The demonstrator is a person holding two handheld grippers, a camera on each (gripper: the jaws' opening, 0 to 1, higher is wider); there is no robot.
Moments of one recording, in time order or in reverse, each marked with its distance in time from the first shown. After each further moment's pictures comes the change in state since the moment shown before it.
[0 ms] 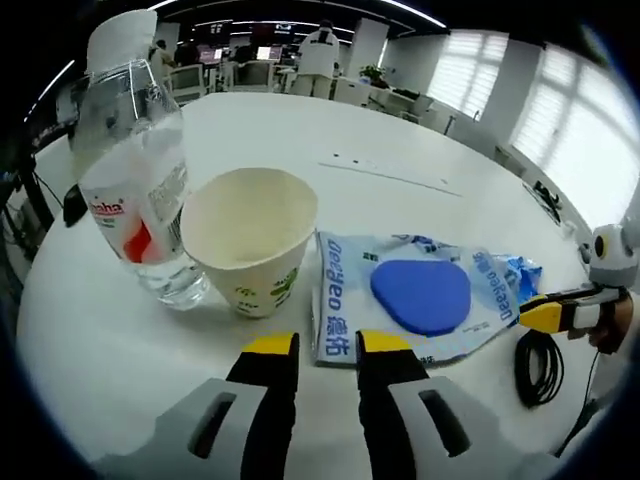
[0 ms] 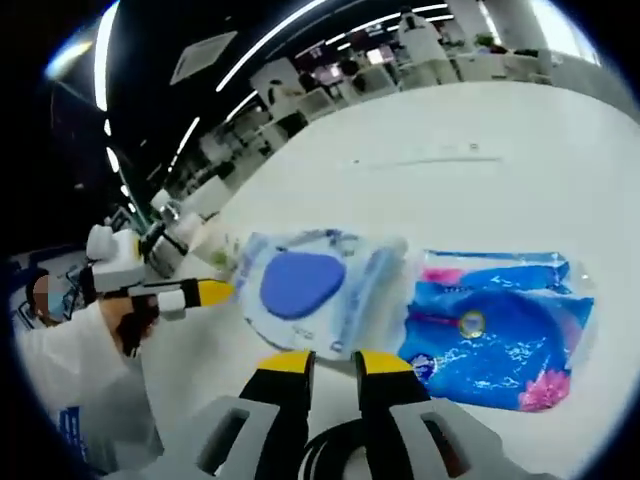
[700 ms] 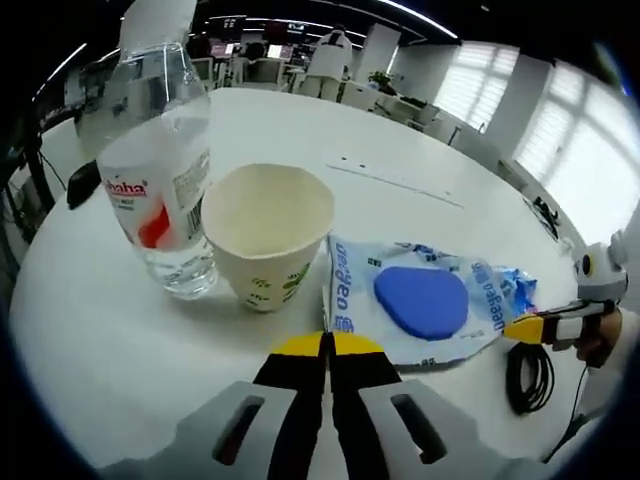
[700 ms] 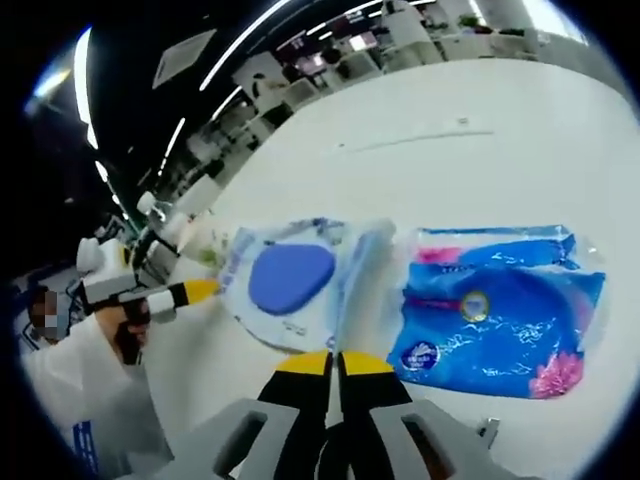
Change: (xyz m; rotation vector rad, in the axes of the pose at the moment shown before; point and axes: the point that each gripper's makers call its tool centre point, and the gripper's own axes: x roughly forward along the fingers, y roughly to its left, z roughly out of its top) left arm -0.008 0.002 0.001 -0.061 -0.026 -0.013; right arm 0.005 -0.001 -0.007 0.059 0.037 -0.007
